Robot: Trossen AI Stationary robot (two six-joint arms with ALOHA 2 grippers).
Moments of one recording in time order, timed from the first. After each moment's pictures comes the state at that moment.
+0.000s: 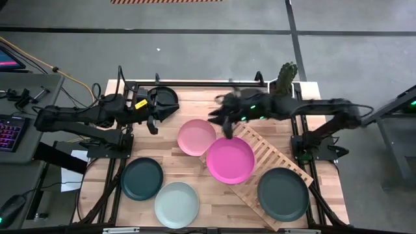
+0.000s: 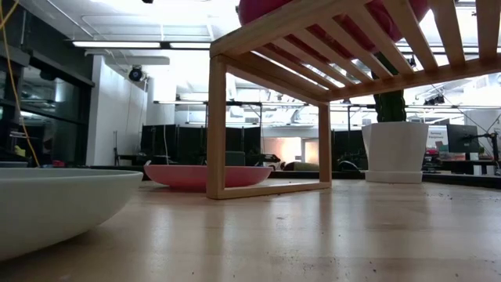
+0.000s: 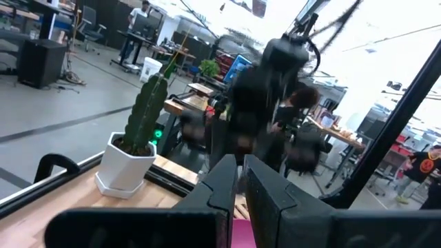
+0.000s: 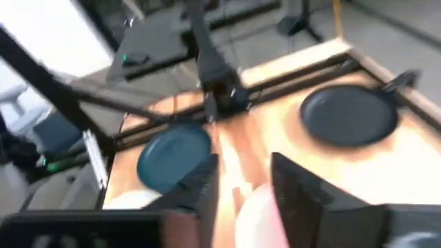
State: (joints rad) left arm -0.03 0.84 0.83 0.13 -0.22 -0.39; right arm -0.02 1.47 1.40 -0.31 -0.03 0.32
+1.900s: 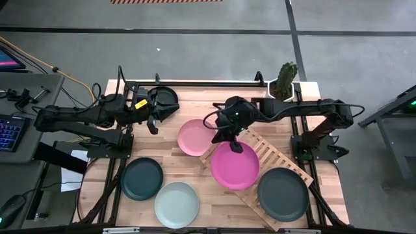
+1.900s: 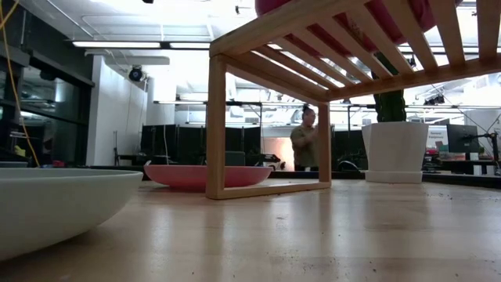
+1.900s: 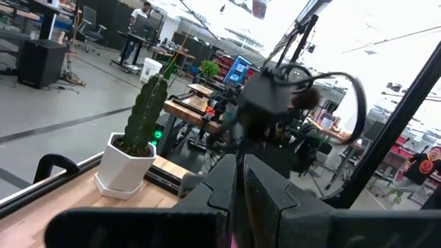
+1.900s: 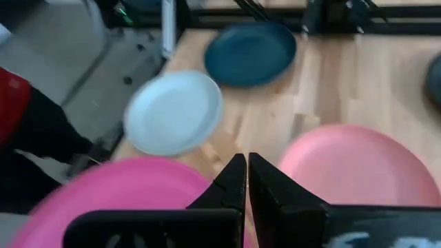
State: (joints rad) left arm -0.03 0.84 0.83 0.13 -0.22 -0.39; right arm -0.03 1.56 1.41 -0.51 -0.43 -0.07
